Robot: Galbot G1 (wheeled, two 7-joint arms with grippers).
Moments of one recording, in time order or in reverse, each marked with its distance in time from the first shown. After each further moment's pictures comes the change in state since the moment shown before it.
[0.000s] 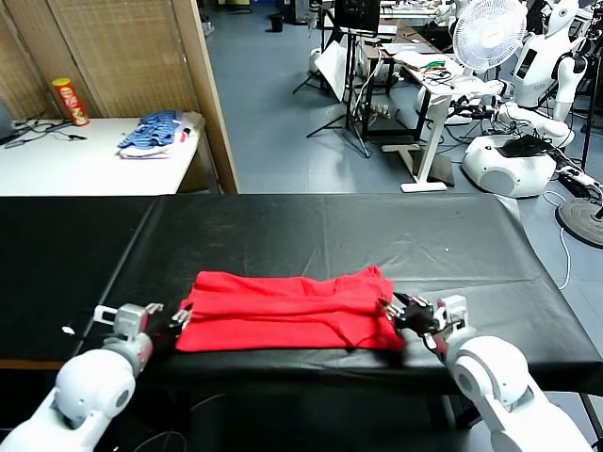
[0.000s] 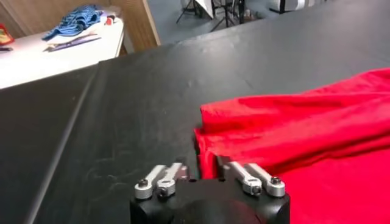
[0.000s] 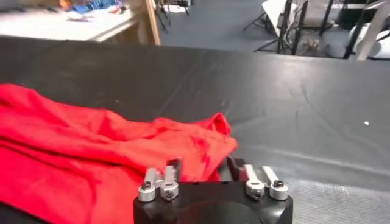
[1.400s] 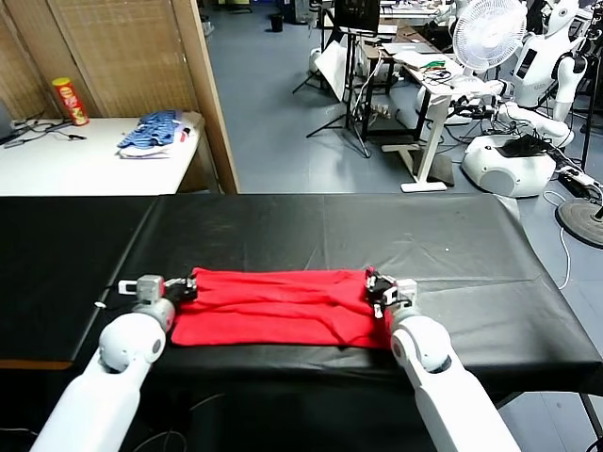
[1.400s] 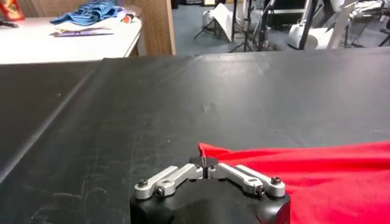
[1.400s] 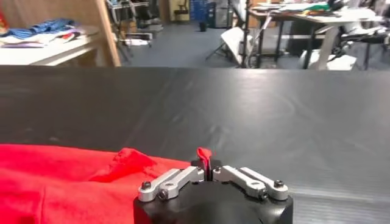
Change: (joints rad) left arm -0.248 -0.178 0.095 0.332 0.076 -0.121 0.025; right arm 0.153 0.228 -0.156 -0.322 -0.225 0.197 0.025
